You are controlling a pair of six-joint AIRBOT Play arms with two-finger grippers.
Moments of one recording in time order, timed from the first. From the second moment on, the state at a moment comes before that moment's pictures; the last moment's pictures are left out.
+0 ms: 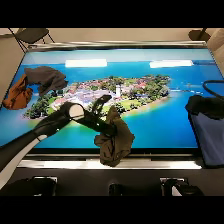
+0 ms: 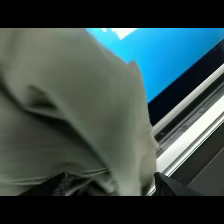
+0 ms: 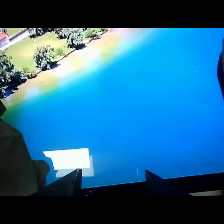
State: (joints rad) left arm -0.64 -1.39 1.22 1.04 -1.10 -1.51; right arm -0.05 -0.89 1.38 -1.52 1.54 1.71
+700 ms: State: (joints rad) left arm -0.22 -1.25 0.87 0.95 -1.19 -1.44; right arm -0.04 -1.36 1.30 -1.10 1.51 1.60
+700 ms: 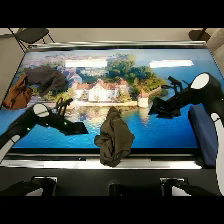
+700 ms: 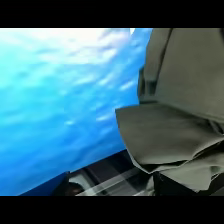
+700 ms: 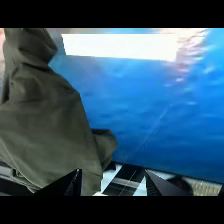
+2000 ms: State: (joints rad) left arm -0.41 -1.30 0.64 0.53 -0.72 -1.44; right arm 0.20 -1.40 0.87 -0.88 1.16 1.48
